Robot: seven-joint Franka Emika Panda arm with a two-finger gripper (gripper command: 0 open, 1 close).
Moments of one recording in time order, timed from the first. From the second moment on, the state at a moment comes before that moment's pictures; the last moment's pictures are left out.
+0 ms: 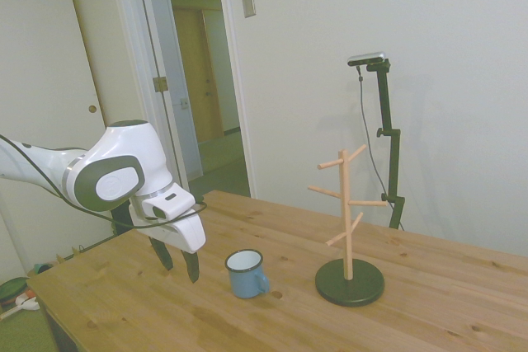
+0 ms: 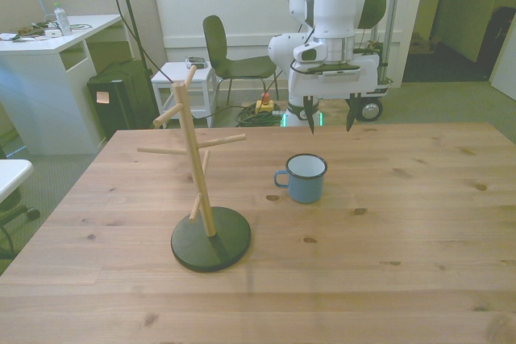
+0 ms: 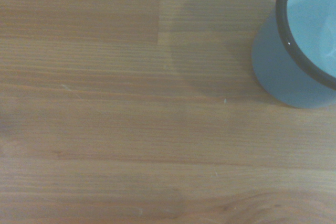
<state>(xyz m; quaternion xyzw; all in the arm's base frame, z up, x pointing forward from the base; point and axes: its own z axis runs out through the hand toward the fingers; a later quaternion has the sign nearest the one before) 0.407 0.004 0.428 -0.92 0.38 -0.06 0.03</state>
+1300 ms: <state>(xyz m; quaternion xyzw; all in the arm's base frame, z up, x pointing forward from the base) 0.502 -0.047 0.454 -0.91 0.41 -0.06 0.04</state>
